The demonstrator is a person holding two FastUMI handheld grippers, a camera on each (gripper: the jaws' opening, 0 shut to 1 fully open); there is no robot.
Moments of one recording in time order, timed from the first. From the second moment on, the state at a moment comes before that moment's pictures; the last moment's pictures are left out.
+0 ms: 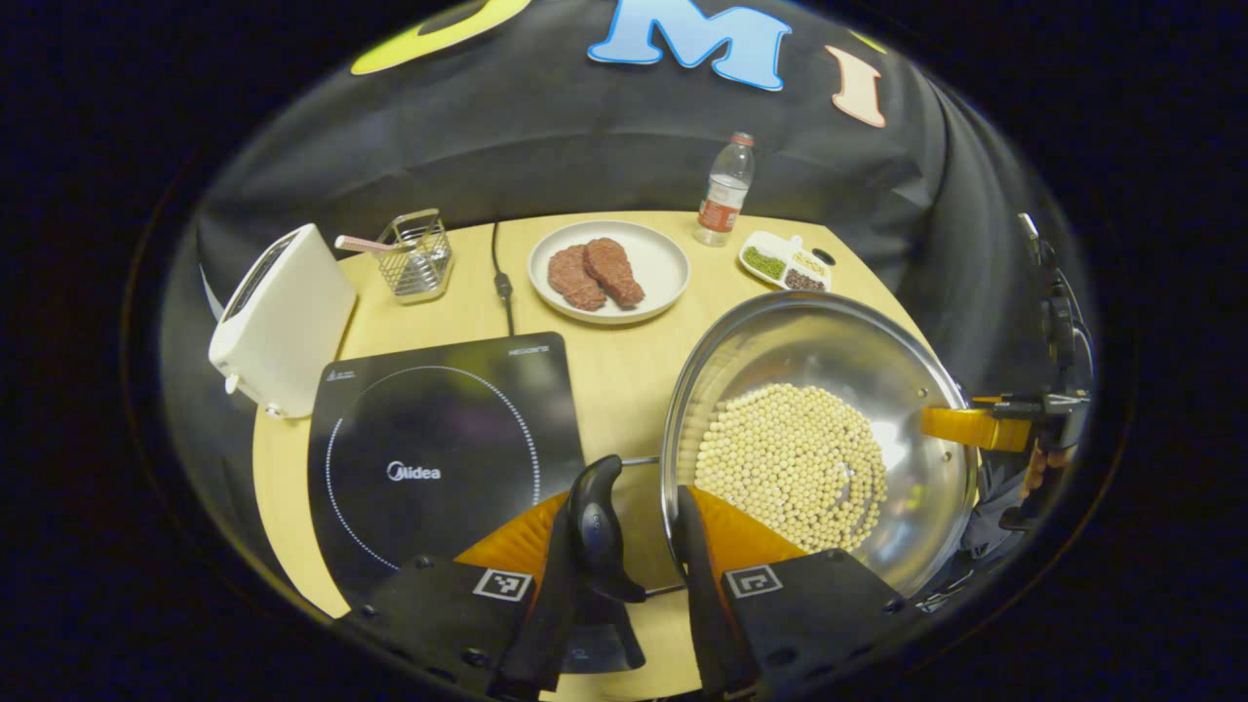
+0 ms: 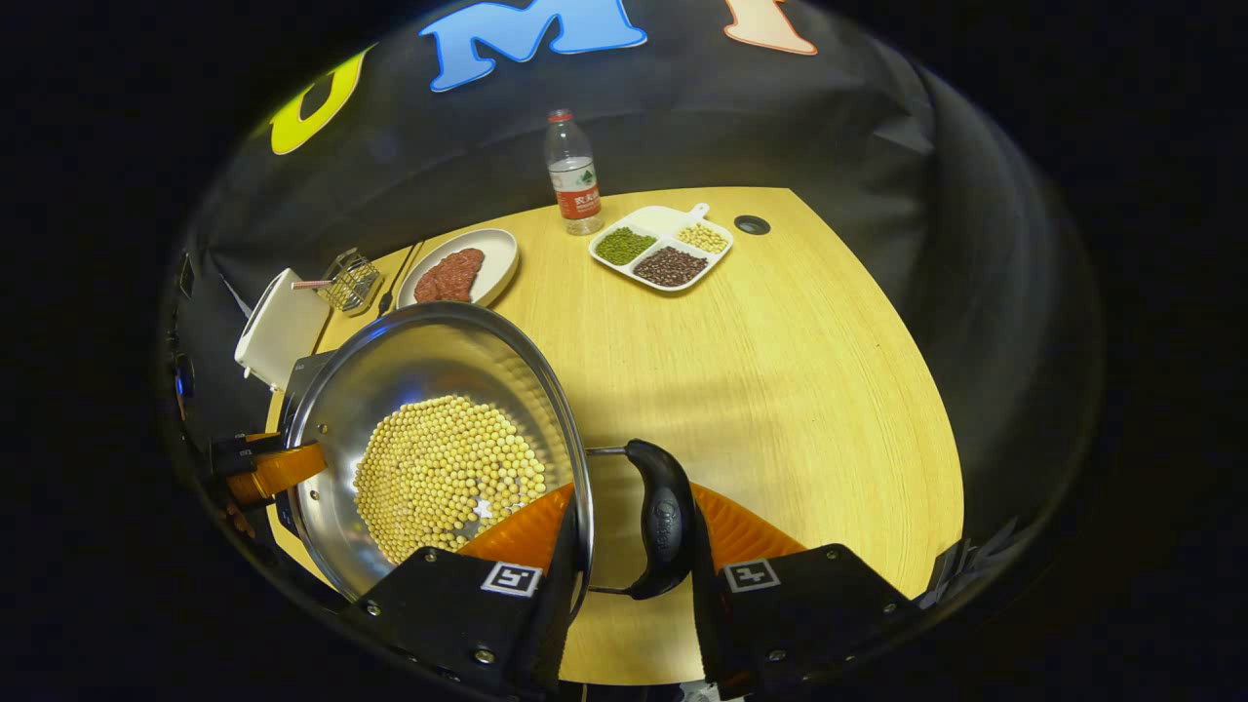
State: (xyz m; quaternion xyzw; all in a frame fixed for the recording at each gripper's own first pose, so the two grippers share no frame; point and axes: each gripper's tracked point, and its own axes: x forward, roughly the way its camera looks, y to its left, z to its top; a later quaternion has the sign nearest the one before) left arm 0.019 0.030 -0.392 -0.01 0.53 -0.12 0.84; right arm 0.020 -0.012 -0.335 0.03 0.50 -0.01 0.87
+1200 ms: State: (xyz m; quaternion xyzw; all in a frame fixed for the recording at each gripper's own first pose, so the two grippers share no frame) left arm 0.027 0.189 -0.379 -0.02 0.54 -0.07 0.84; right arm 0.044 0.142 -0.330 0.01 0.50 0.03 0.87
